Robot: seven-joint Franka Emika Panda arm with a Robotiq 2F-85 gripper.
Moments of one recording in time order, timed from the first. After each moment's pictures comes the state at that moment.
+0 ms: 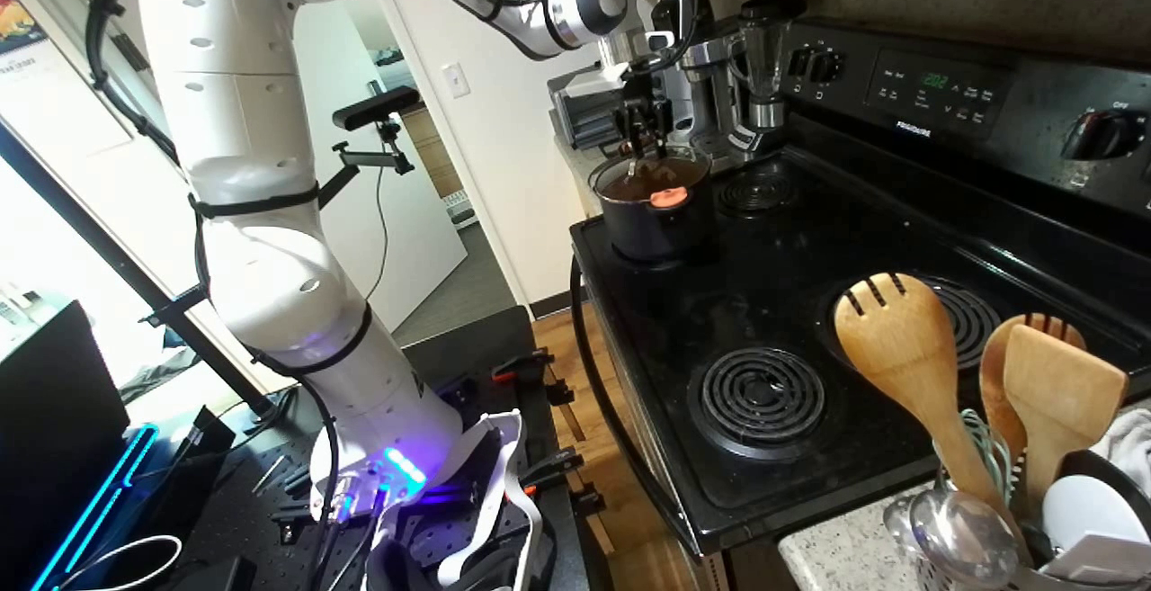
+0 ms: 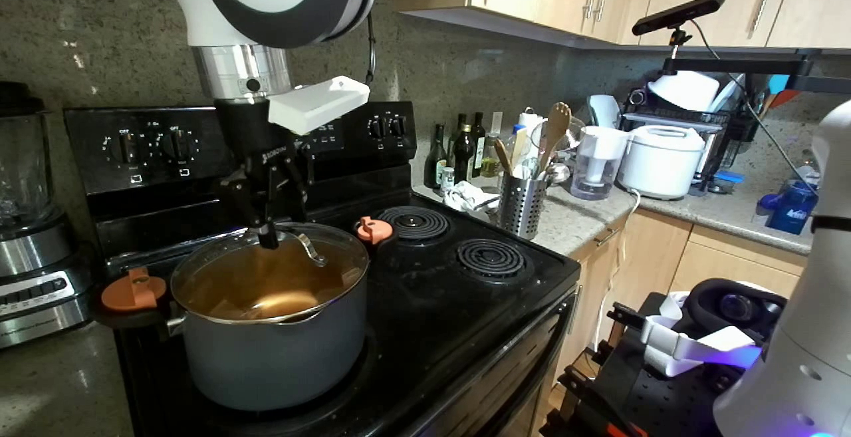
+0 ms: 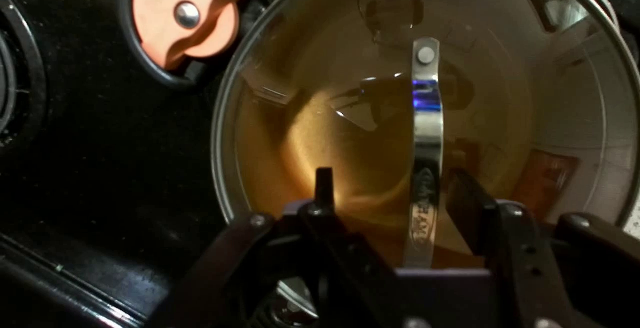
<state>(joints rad) 0.38 0.37 0.21 -1.84 -0.25 2.14 0.22</state>
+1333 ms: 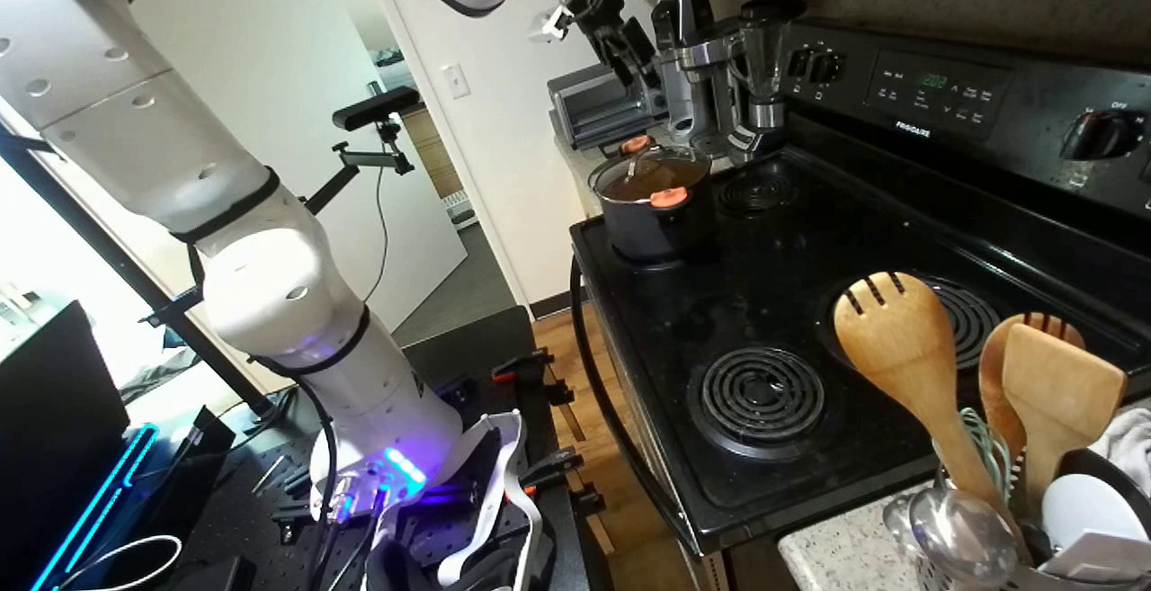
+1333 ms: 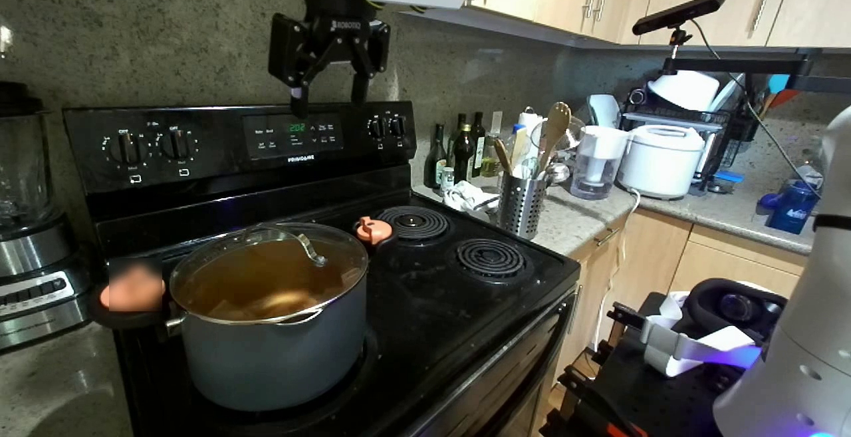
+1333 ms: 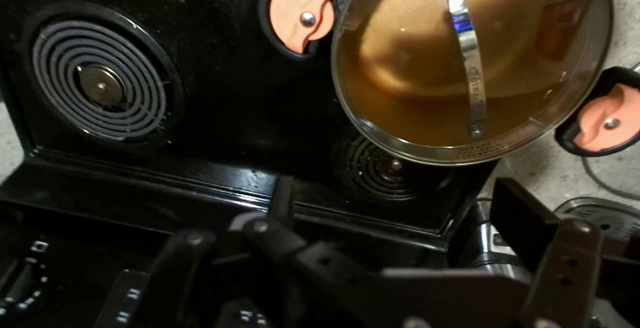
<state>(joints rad) 0.29 -0.11 0.22 -2.17 -0.25 2.31 0.48</state>
